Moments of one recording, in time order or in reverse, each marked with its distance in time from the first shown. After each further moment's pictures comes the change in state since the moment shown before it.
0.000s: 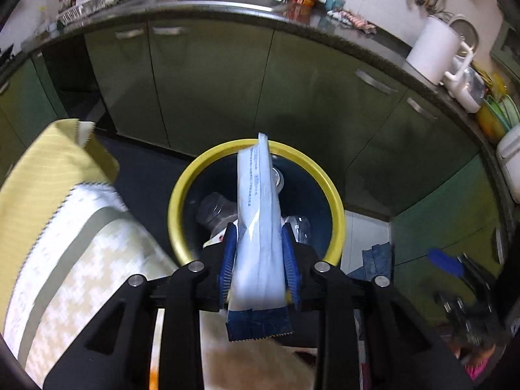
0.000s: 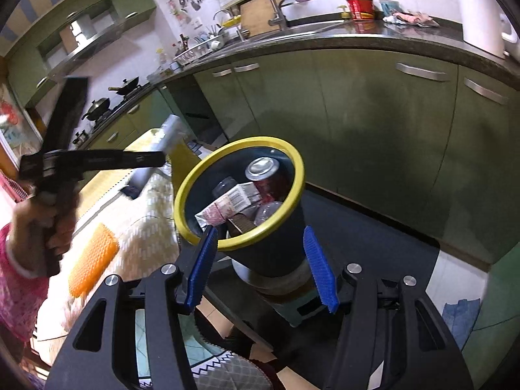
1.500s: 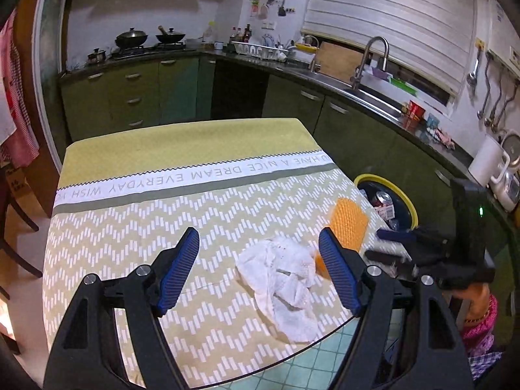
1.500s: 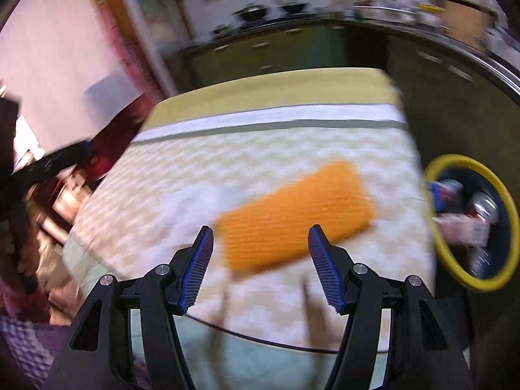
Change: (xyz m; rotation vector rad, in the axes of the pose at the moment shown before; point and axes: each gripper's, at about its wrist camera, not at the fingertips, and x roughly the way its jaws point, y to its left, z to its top) left arm -0.278 0.116 -0.309 -0.436 -0.424 0.360; right arm 0.063 0.305 -0.080 -0.614 0.268 0.451
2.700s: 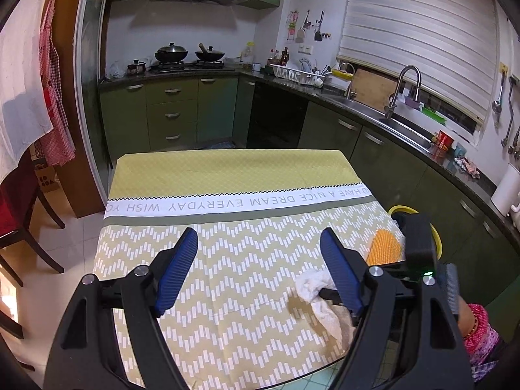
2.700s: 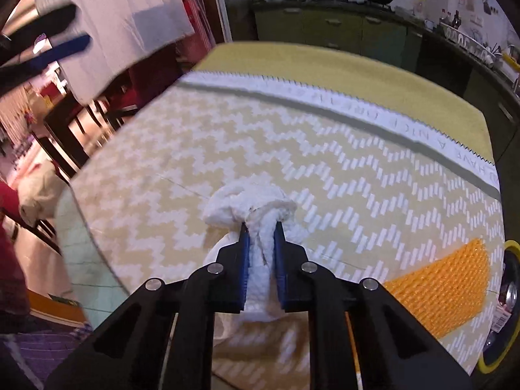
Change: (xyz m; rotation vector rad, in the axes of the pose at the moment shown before) left arm -0.041 0.050 0.015 -0.064 -0.095 0.134; right arm 0.098 0.093 0.030 -0.253 0.144 0.059
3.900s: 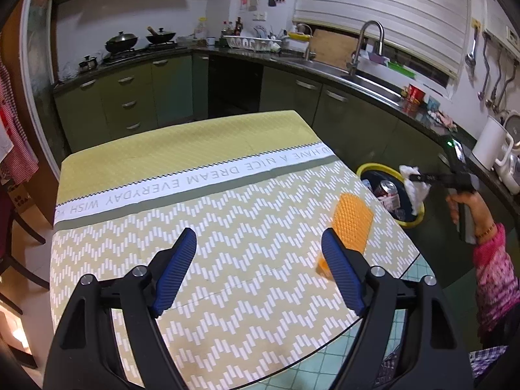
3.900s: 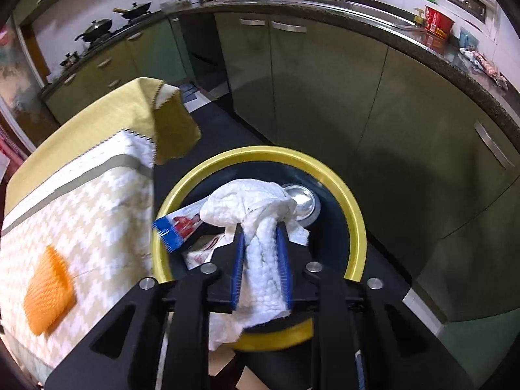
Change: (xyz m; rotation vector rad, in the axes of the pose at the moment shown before) left arm 0.048 -0.074 -0.012 0.149 0.140 -0.124; right arm -0.165 -0.351 -0.130 0.692 -0.026 -0.536
